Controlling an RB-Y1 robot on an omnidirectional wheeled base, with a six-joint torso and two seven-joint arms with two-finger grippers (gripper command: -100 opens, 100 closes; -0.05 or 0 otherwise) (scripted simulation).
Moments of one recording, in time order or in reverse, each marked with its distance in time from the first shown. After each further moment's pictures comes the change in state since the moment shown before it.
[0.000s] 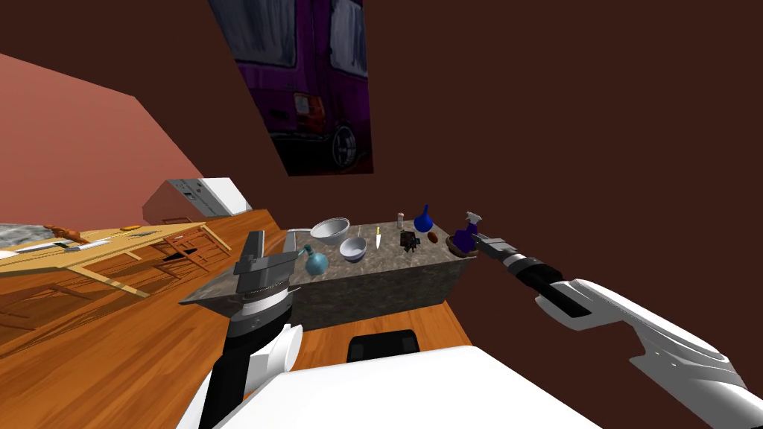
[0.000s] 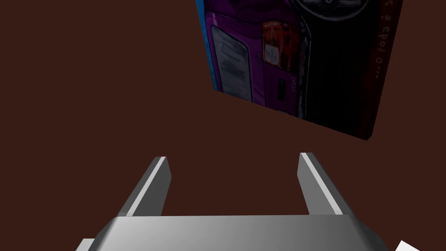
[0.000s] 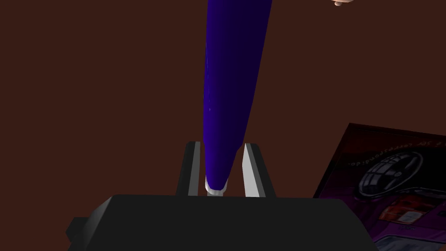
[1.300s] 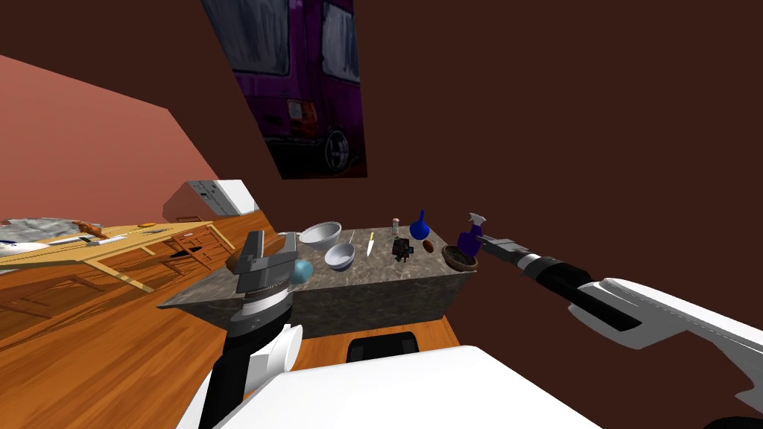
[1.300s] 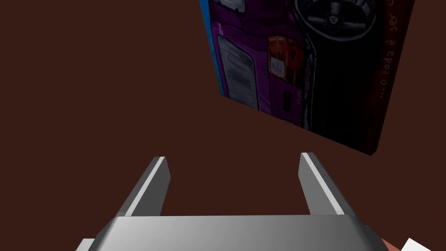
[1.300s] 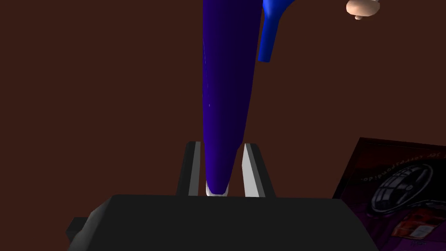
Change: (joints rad) left arm 0.000 0.000 0.000 0.000 0.000 0.000 0.000; right arm 0.234 -0.183 -0.068 -0.139 -0.059 0.080 -0.137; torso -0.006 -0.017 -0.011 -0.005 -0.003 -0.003
